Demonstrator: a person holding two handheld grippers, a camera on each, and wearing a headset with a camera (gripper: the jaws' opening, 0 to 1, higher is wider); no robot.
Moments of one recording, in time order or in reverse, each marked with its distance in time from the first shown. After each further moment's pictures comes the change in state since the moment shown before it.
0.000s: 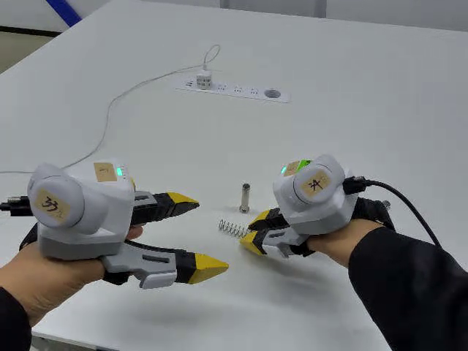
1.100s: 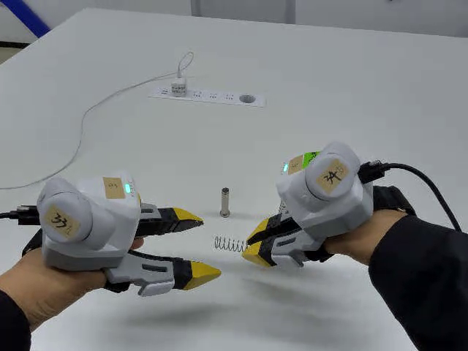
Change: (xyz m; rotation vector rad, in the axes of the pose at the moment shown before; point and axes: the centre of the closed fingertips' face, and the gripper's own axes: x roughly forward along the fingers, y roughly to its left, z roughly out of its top) left arm 0.020 -0.019 -0.002 0.143 0.046 -0.120; right arm -0.063 0.037 0.005 -0.065 0.051 0.076
